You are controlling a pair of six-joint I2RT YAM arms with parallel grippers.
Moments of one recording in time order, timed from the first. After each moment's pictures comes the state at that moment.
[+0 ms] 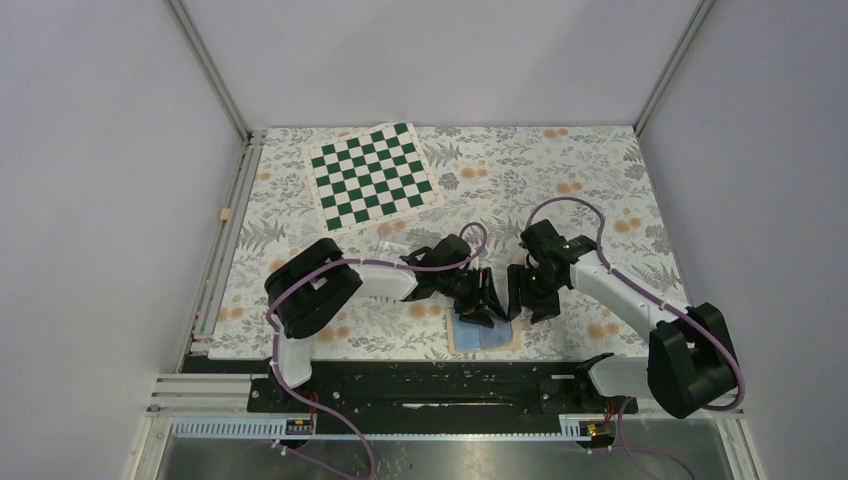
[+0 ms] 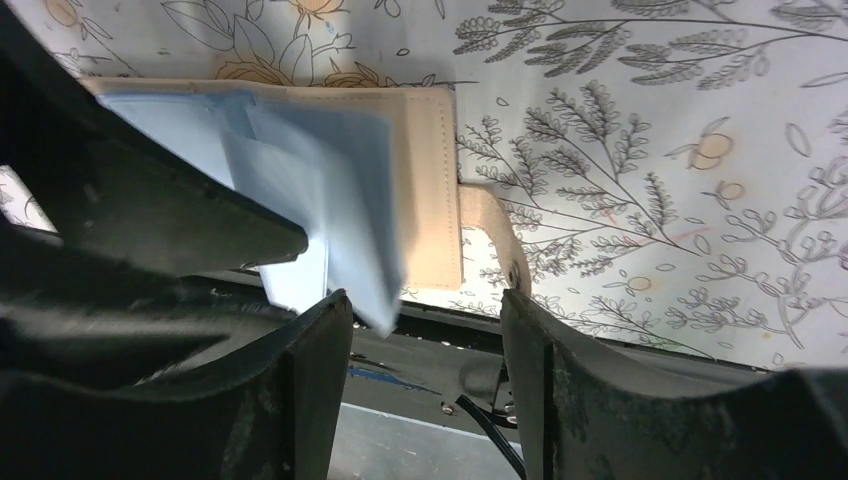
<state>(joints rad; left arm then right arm) -0.95 1.91 1.00 0.18 0.64 -1.15 0.46 1.32 0.78 -0.88 -0.20 0.48</state>
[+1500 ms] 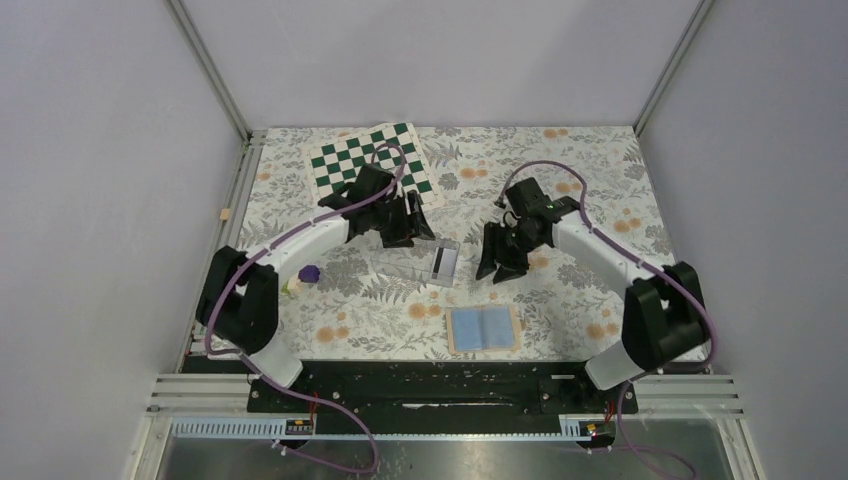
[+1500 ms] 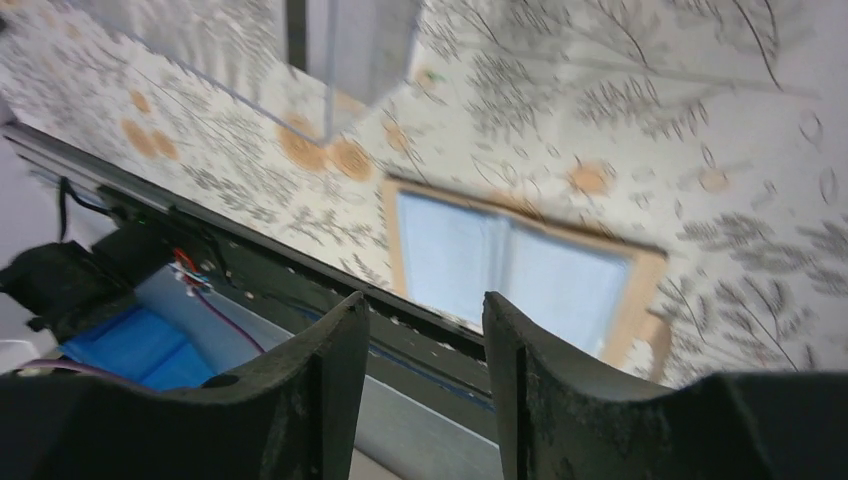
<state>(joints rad) -0.54 1.61 1.17 -0.41 0.33 -0.71 0.44 1.49 1.07 -0.83 -0.40 0.49</state>
